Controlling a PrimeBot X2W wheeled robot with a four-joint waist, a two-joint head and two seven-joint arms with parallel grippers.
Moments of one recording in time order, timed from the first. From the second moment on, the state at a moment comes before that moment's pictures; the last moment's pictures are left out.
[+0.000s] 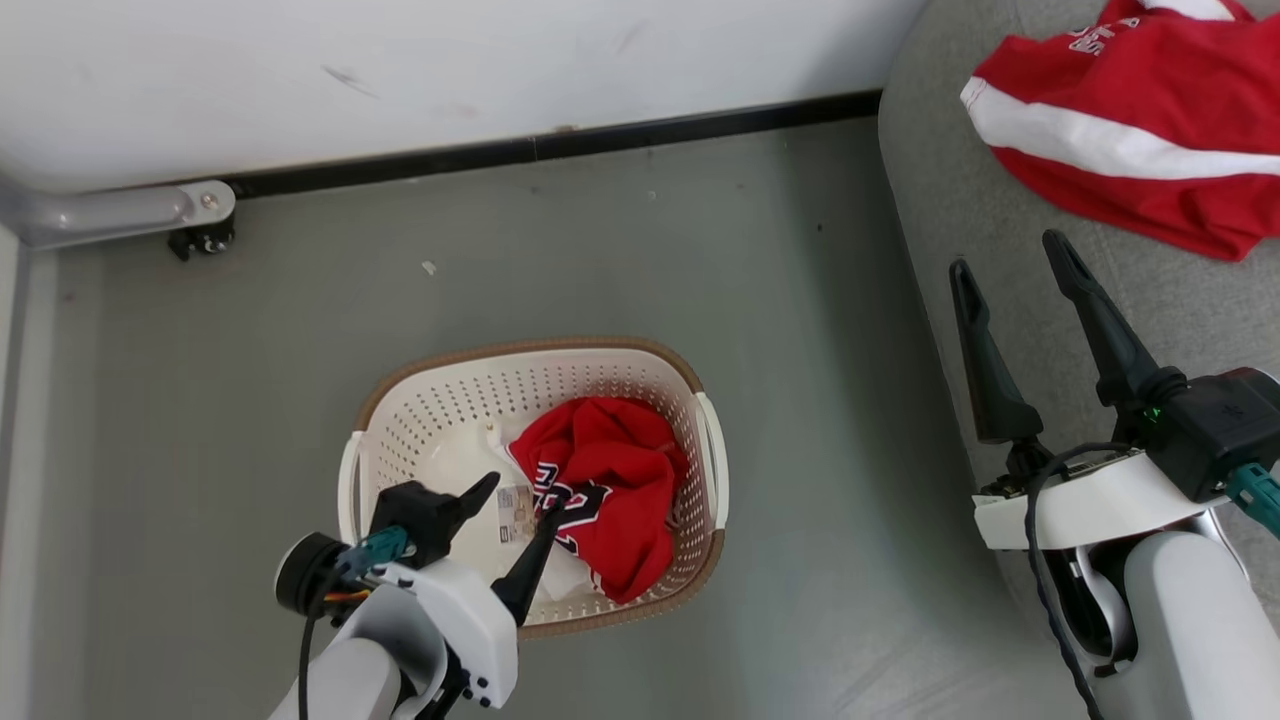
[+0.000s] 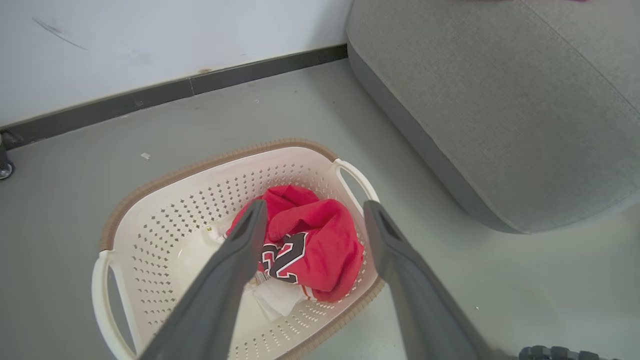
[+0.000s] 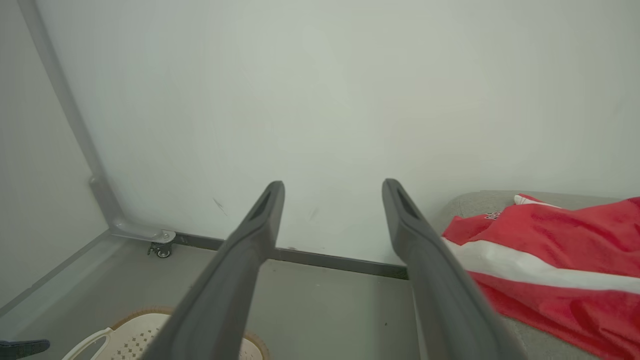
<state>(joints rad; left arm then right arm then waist) -0.32 0.12 -0.46 0.35 -0.42 -0.09 0.01 -0.24 -0.04 0.02 -0.10 -0.02 0.12 -0.26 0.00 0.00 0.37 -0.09</state>
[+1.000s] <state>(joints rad) -0.51 0.07 -0.59 0.44 -0.34 -0.11 0.06 -0.50 -0.05 0.15 -0.19 -0.05 0.12 -0.26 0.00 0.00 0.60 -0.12</state>
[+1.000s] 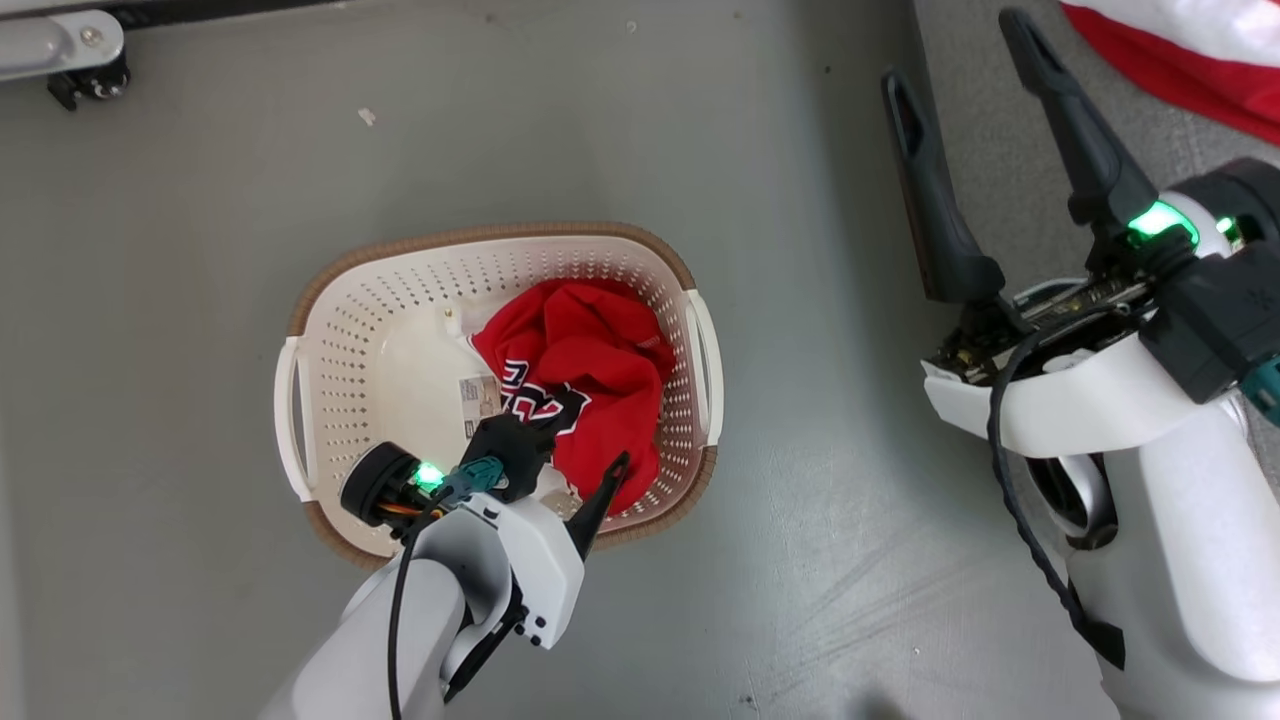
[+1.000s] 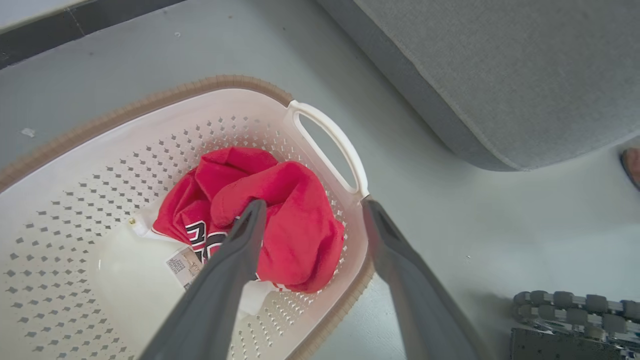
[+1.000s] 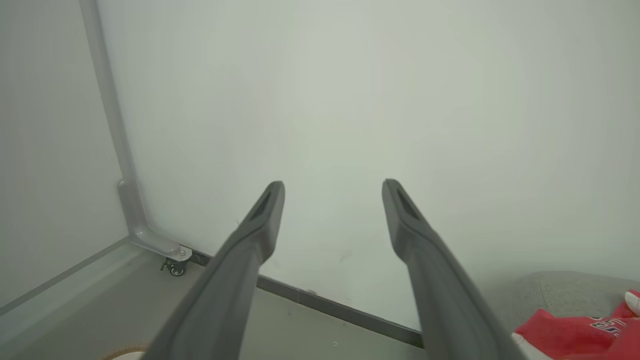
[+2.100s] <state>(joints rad) -0.66 0.05 -0.69 0.49 -0.26 -0.08 0.06 -0.61 -0.06 0.17 -0.28 -0.03 0.12 -0.26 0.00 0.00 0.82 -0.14</state>
